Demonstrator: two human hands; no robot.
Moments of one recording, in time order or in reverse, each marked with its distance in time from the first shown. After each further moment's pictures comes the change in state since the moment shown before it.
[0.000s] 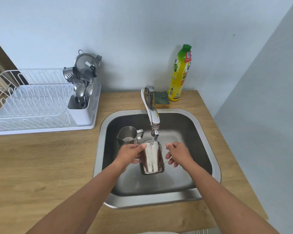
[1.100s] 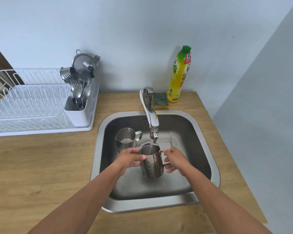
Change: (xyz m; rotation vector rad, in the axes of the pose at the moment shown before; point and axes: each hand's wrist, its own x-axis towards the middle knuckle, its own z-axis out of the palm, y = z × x) left_hand 0.012 -0.010 -0.002 -0.099 -0.097 -0.118; right_hand 0.008 0.009 0.008 0.088 -0.131 0.137
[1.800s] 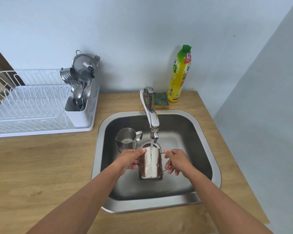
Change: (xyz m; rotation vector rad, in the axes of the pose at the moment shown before) left_hand 0.004 0.001 0.002 0.071 0.015 -0.050; right_hand -0.010 0.004 -0.005 -0.037 0.028 -0.045
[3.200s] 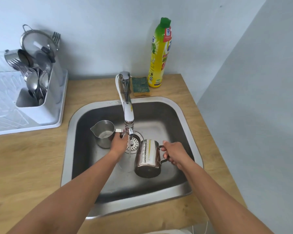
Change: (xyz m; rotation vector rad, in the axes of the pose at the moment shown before) left_hand 0.088 -0.006 0.050 0.115 0.281 0.173; right_hand 0.014 0.022 -0.045 0.169 0.141 0.205
